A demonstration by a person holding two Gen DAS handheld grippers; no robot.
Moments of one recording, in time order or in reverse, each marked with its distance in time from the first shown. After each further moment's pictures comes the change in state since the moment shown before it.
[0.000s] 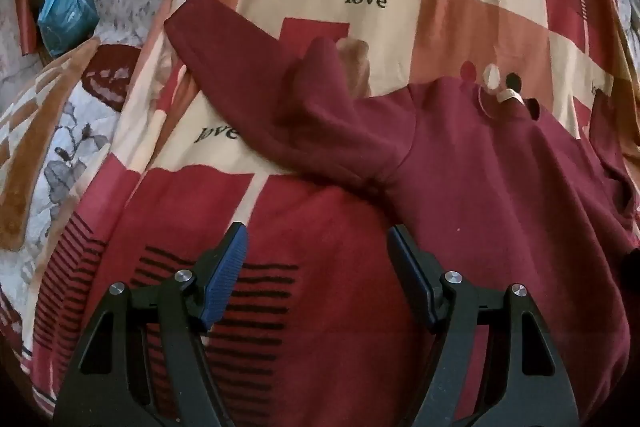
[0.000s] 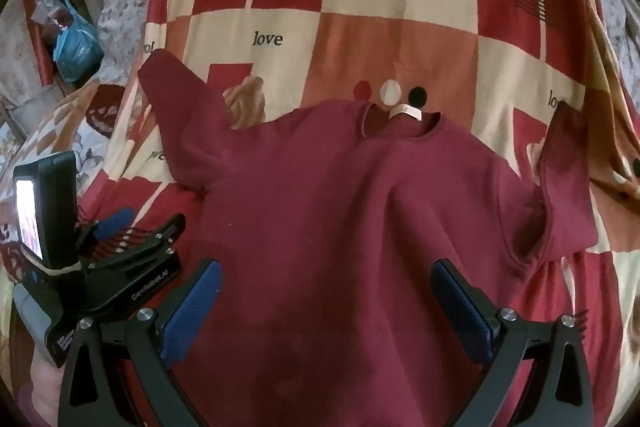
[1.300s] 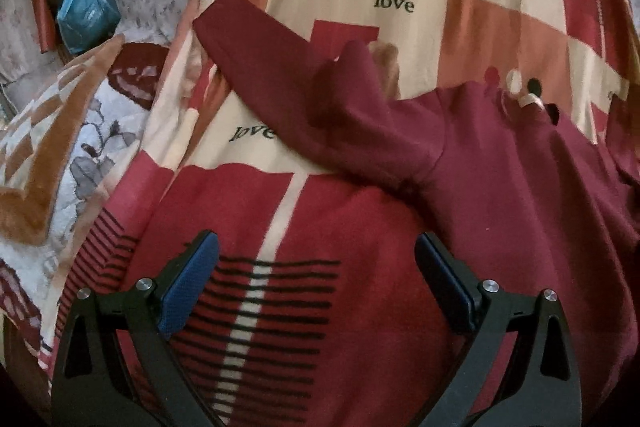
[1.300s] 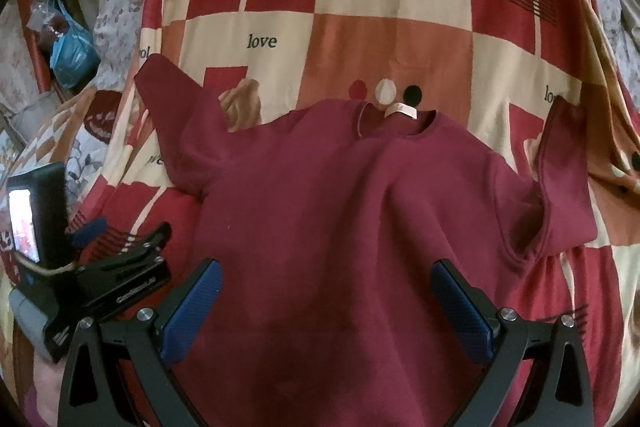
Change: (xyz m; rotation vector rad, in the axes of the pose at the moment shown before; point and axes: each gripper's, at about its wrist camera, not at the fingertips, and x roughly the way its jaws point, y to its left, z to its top) left arm -0.012 0.018 -0.002 -0.016 -0.015 0.049; right arm 0.000 -0.004 0.005 0.035 -0.001 0.005
